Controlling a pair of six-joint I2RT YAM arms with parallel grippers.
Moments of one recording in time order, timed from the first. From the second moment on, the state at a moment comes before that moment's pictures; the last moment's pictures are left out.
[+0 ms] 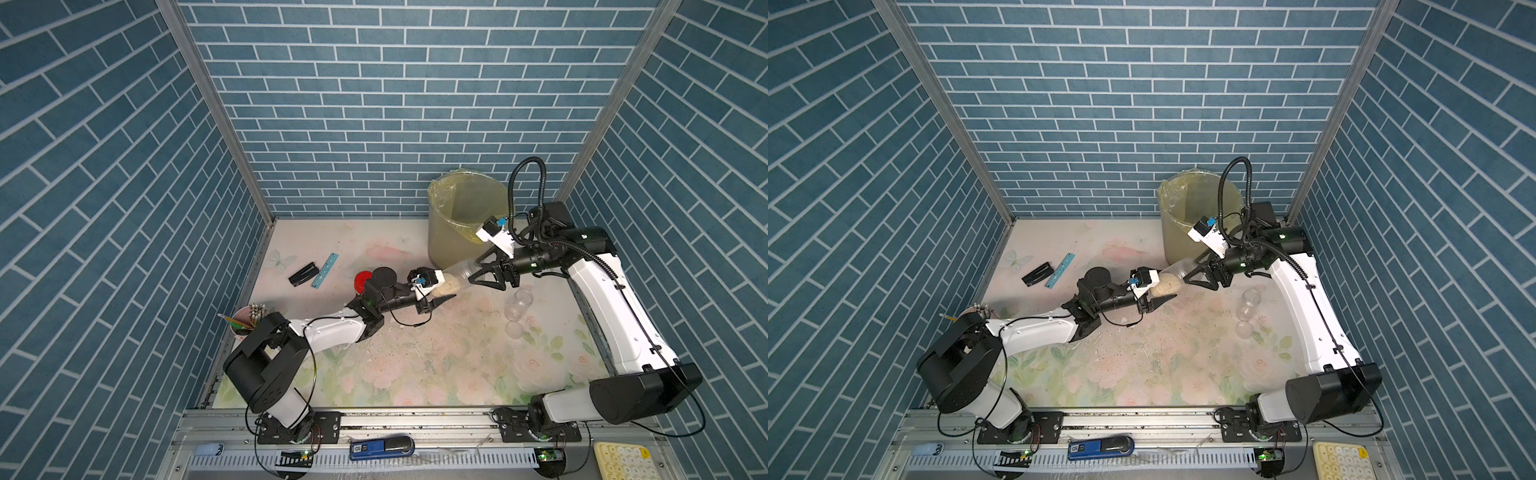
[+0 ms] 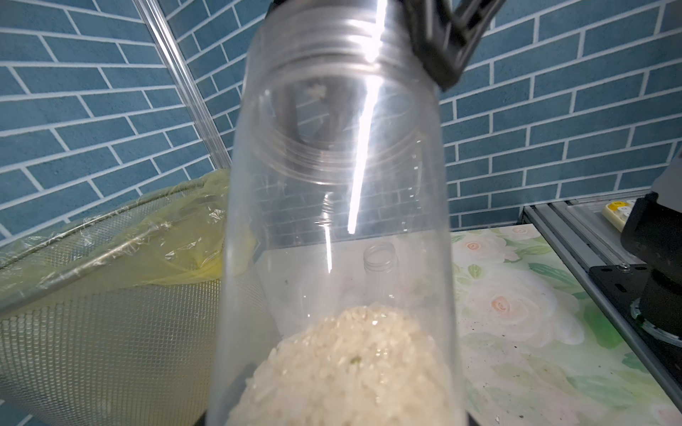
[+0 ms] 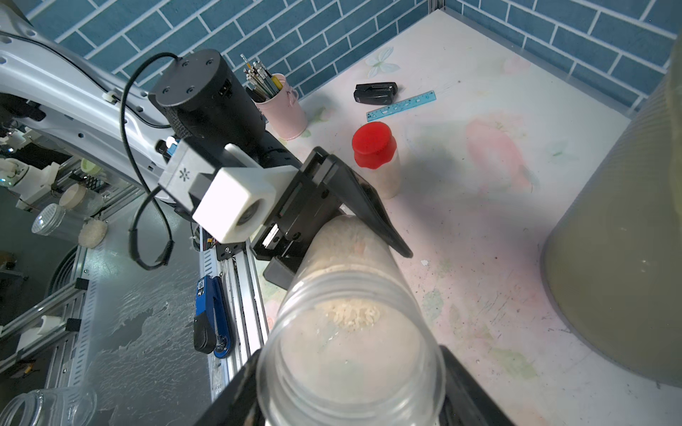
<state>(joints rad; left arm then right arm) -0.75 1.58 0.81 0.75 0.52 0.30 0.25 1.43 1.65 -1.31 -0.88 -0.64</state>
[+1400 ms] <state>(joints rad) -0.69 1.58 0.83 0.72 0.67 0.22 0.25 1.36 1.52 -1.13 -0.95 -0.66</state>
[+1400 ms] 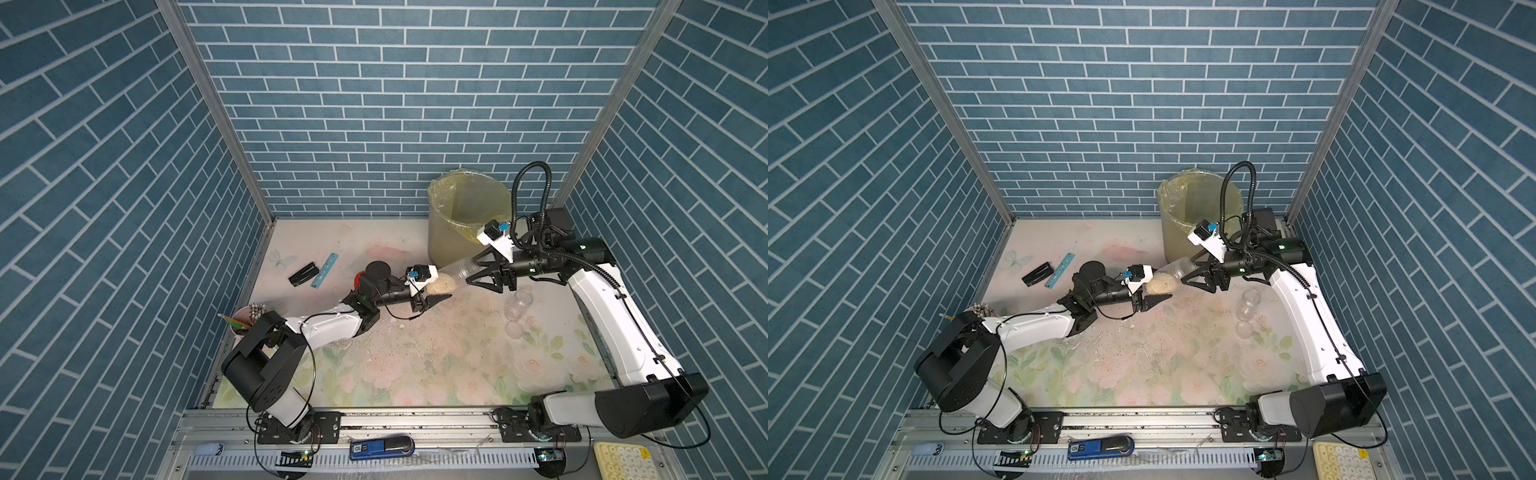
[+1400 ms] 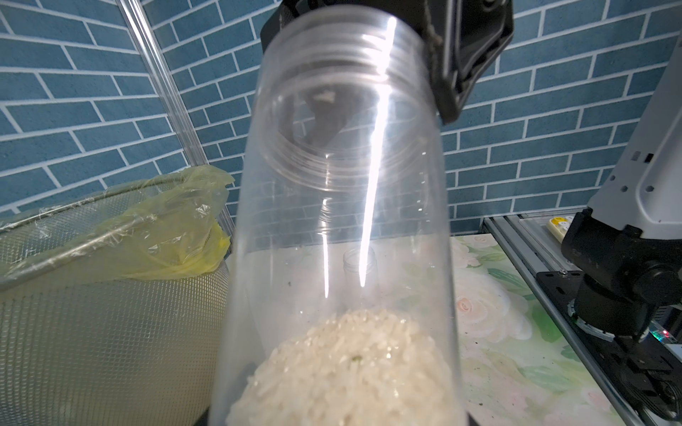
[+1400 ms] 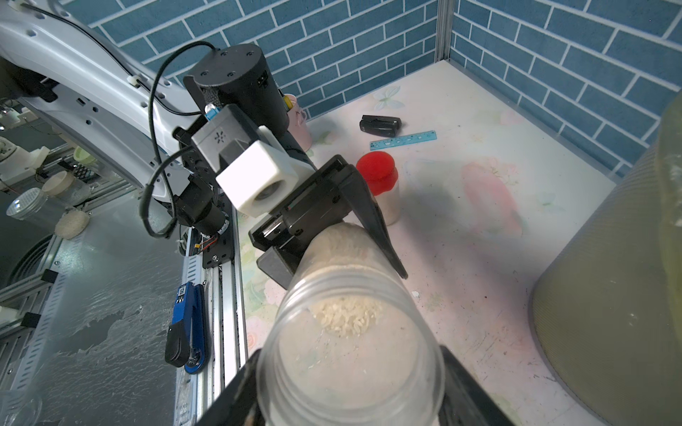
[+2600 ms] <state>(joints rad) -0.65 1.59 0.84 0.68 0.57 0.16 0.23 1.36 1.49 -1.04 -0.94 -0.54</state>
